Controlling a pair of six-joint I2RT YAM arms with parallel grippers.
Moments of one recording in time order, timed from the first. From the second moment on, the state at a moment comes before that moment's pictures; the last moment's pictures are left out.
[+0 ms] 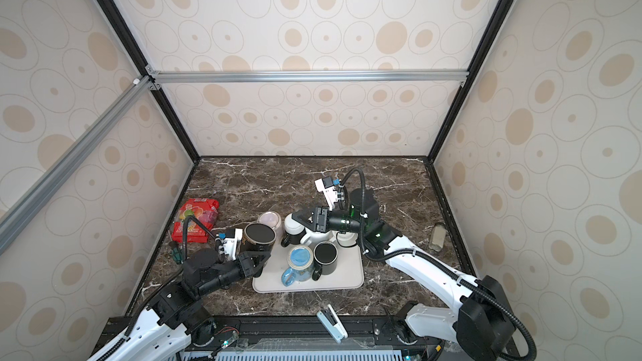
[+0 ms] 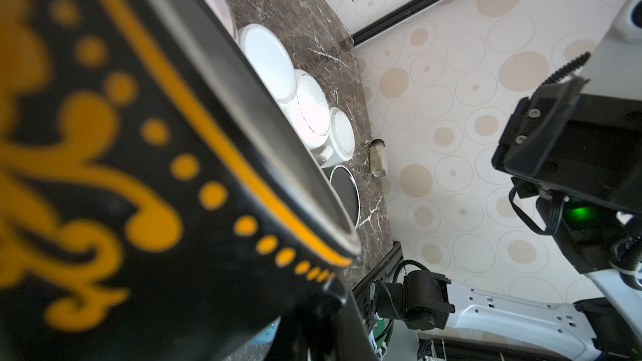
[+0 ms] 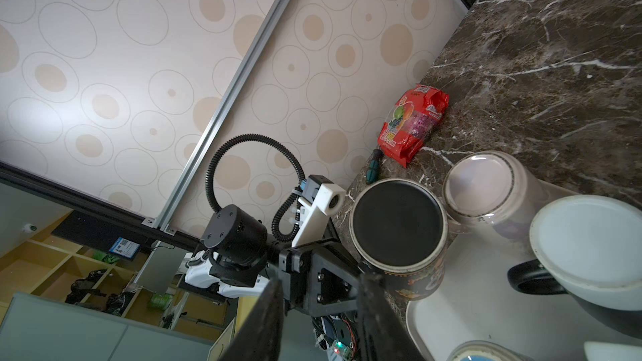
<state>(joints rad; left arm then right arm) -0.66 0.42 0.27 -0.20 0.25 -1.03 0.67 1.20 0.84 0.25 -0.71 0.84</state>
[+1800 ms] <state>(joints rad) -0.67 0.29 0.03 0.05 0.24 -1.04 0.69 1.18 0.80 0.03 -0.63 0.72</state>
